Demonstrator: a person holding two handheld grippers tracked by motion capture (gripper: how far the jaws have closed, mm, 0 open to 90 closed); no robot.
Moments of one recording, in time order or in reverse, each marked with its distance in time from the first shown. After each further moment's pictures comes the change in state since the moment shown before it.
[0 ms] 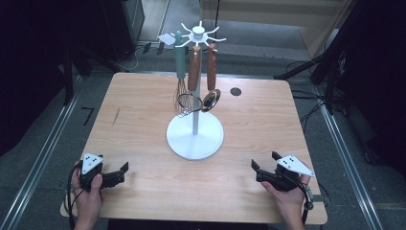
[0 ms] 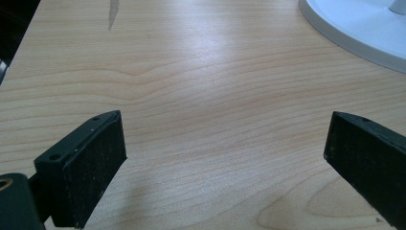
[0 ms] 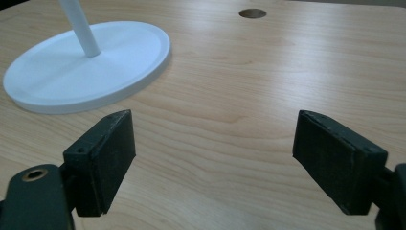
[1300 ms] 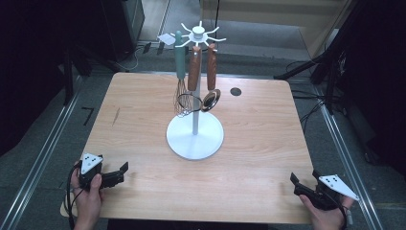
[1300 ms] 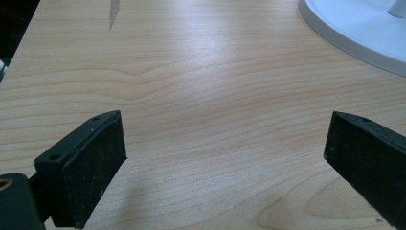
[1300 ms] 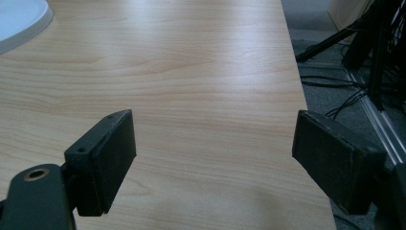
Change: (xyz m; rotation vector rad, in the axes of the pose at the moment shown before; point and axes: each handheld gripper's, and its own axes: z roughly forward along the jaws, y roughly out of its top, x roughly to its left) left arm 0.001 0.000 0.000 -0.003 -0.006 -0.012; right arm -0.082 -0.049 -0.063 0.025 -0.227 0.090
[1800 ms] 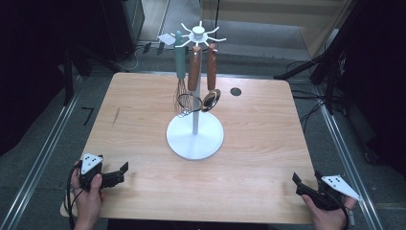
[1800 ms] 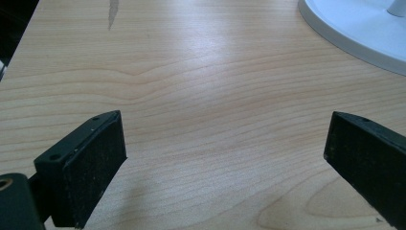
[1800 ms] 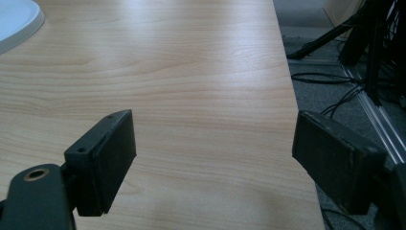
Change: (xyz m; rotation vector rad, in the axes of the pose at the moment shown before) left arm 0.000 0.000 0.000 0.000 -0.004 0.002; right arm -0.006 -0.001 -0.001 0.000 -0.010 0.026
